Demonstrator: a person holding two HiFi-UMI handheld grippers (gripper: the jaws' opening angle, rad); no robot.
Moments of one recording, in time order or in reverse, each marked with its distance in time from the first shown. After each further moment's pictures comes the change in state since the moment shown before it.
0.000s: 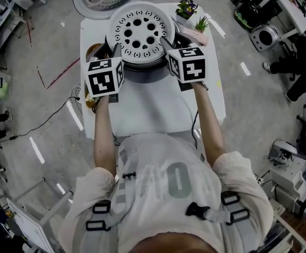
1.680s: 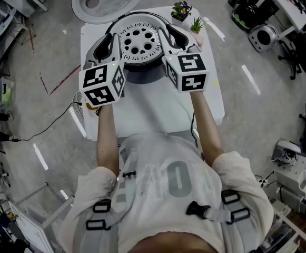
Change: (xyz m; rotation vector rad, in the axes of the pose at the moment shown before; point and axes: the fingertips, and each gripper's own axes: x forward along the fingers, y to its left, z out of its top) left arm -0.050 -0.031 0.073 -0.031 -0.383 -0.051; right arm -0.056 0.015 0.064 -0.059 -0.353 -0.014
